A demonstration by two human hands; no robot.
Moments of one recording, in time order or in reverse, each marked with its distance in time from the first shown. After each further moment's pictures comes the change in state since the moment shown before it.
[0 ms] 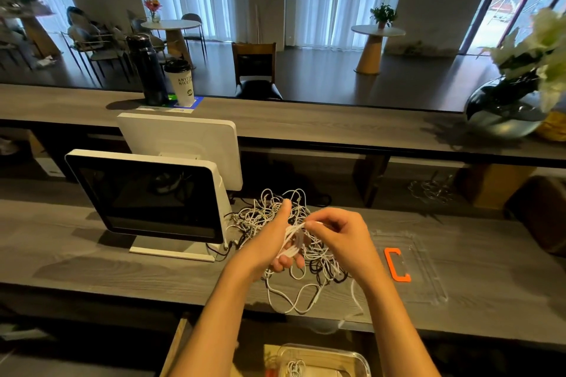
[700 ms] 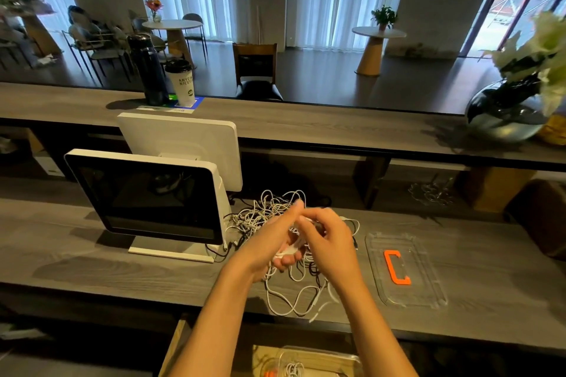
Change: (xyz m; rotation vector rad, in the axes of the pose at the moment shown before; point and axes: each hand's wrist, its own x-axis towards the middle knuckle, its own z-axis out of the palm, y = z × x) left_hand -0.002 0.004 -0.004 -0.139 -0.150 0.194; right_hand 0.001 0.006 0.031 -0.090 0.164 0.005
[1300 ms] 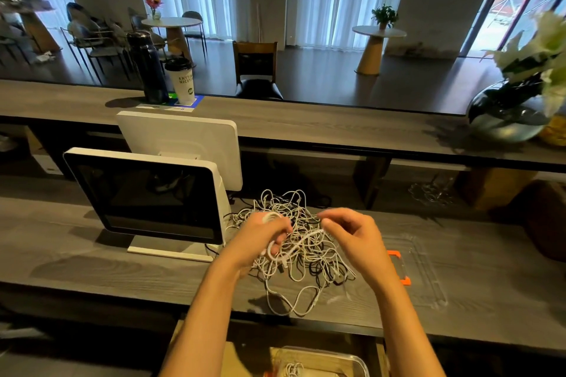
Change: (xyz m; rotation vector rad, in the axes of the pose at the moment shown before) left_hand 0.004 -0.008 -0.026 0.124 0.234 0.035; right_hand 0.012 0.013 -0.043 0.035 -0.094 0.045
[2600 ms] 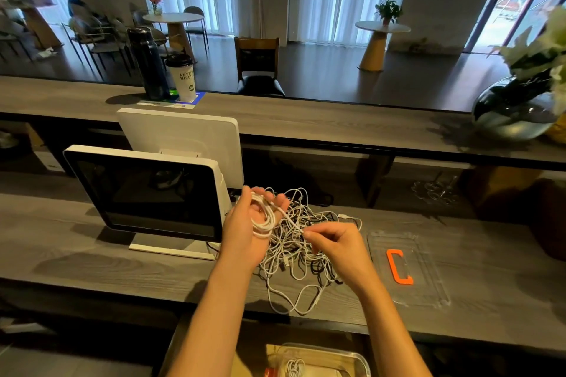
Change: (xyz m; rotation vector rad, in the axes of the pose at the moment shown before) left_hand 0.014 0.007 0.007 -1.078 0.258 0.103; right_hand -0.002 0.009 0.025 0.111 -0.108 0.089
